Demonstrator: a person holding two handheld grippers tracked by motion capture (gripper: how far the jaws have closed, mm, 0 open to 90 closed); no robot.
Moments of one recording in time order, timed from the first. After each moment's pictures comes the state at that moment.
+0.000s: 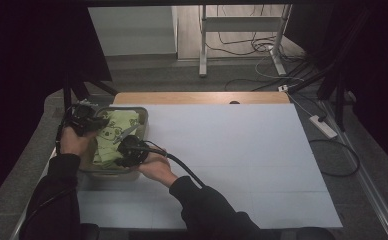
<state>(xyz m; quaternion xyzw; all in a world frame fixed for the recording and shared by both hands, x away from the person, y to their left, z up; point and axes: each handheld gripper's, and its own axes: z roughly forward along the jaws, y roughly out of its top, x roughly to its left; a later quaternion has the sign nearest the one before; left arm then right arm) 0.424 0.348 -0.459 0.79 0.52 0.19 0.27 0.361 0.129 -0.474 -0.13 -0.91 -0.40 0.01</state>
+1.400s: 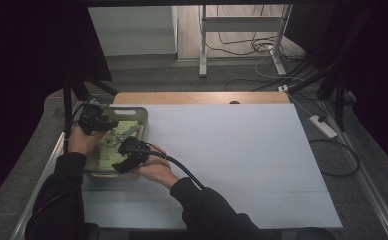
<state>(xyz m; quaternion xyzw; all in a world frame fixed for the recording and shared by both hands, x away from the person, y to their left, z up) 0.435 0.330 -0.466 0.79 0.52 0.19 0.27 0.359 0.129 -0.479 -0.15 -0.90 -0.40 -0.03</state>
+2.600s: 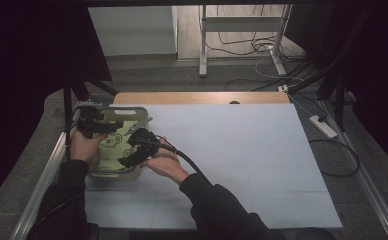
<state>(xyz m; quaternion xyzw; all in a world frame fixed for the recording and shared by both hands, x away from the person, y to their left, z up) 0.409 0.320 -0.453 0.75 0.54 0.18 0.35 0.369 0.101 -0.456 -0.19 -0.89 -0.41 -0.02</state>
